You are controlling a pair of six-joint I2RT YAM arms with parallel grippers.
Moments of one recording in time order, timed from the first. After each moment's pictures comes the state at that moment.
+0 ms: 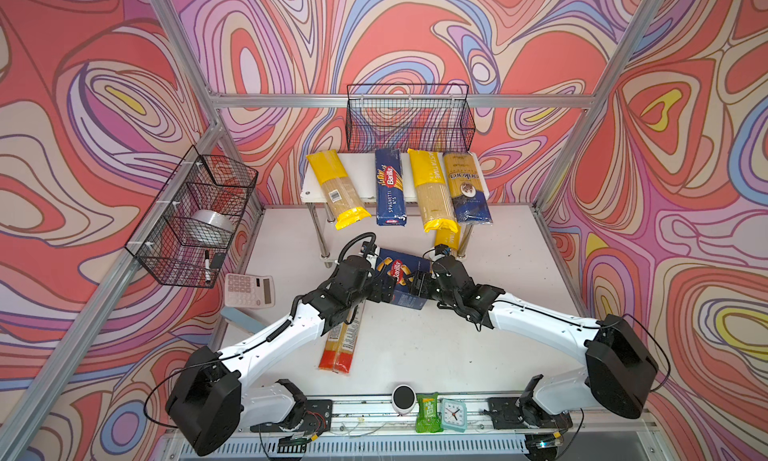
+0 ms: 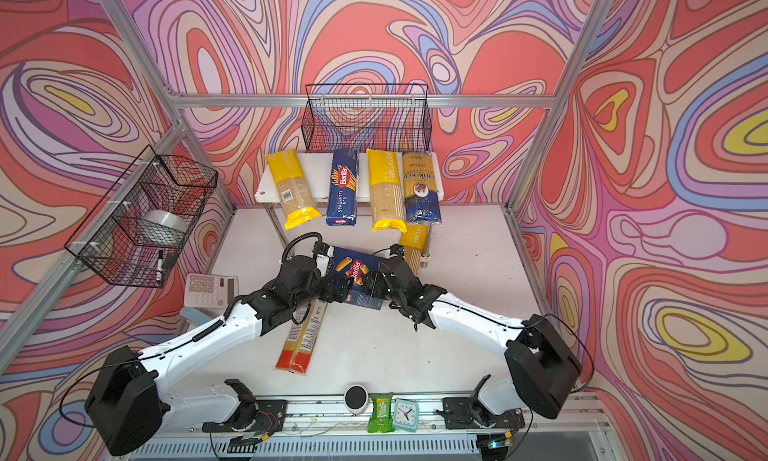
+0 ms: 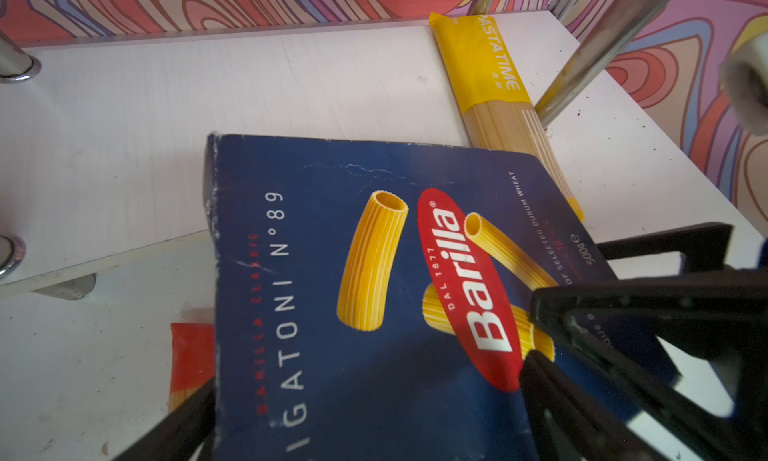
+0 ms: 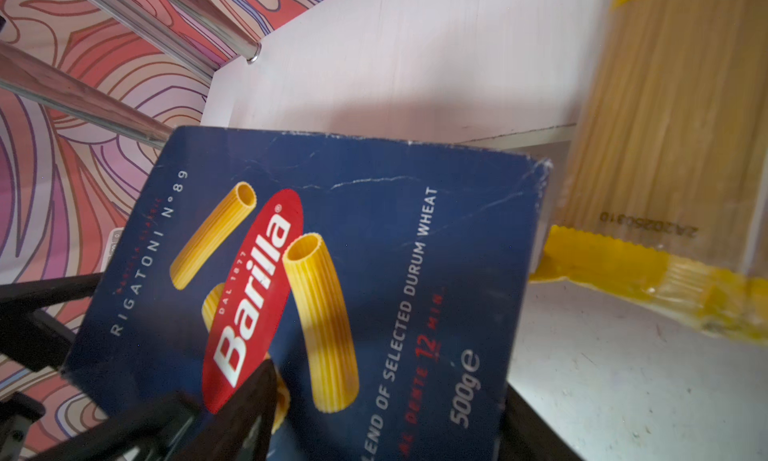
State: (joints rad) left arm -0.64 1.27 0.81 -0.12 -0.07 -0.31; right arm 0.75 1.45 0.90 -0.06 0.08 0.79
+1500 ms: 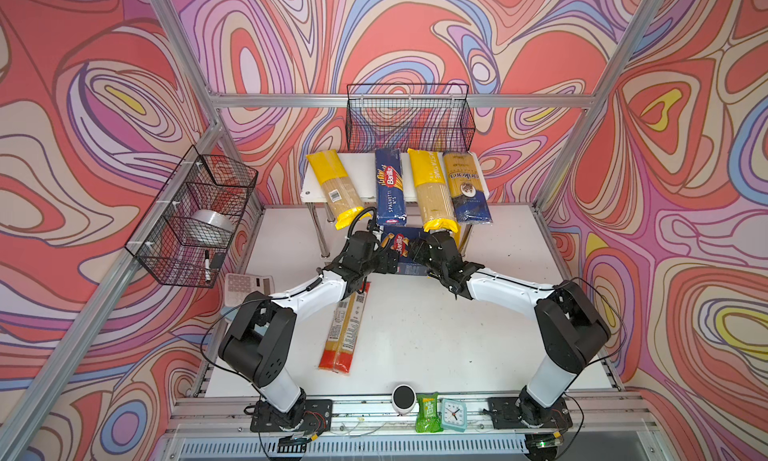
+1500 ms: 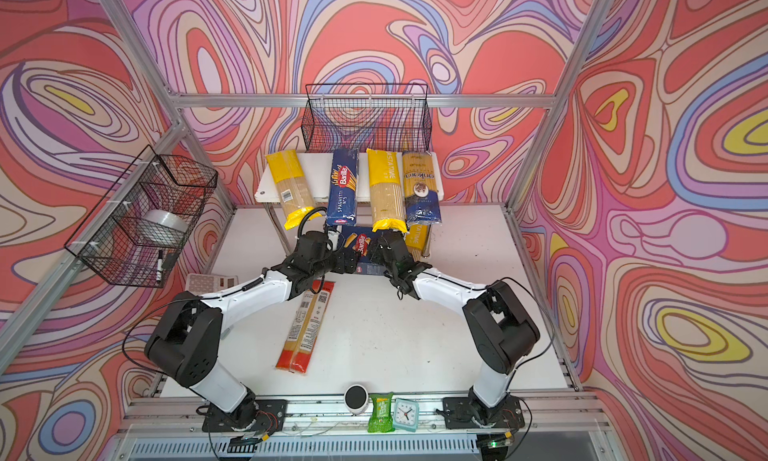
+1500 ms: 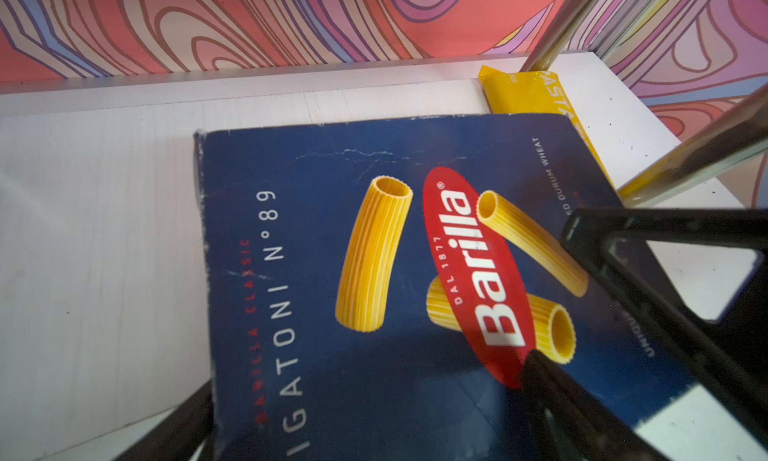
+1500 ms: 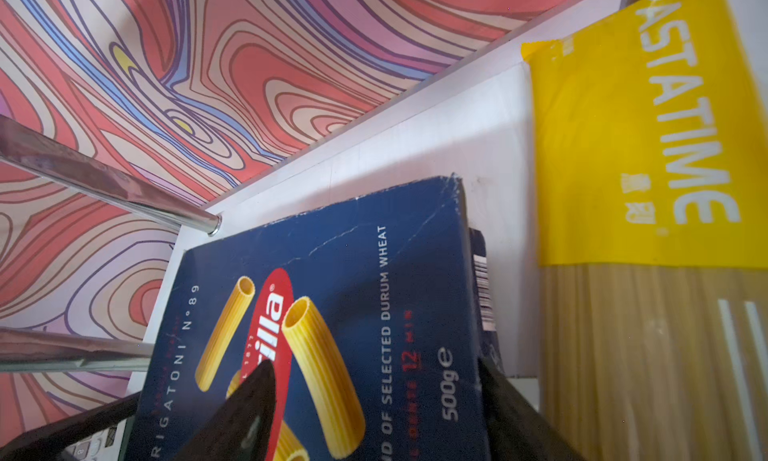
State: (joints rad) left arm -0.52 1.64 1.02 0.06 -0.01 -0.27; right arm 0.61 1.74 1.10 0.16 0.23 0.80
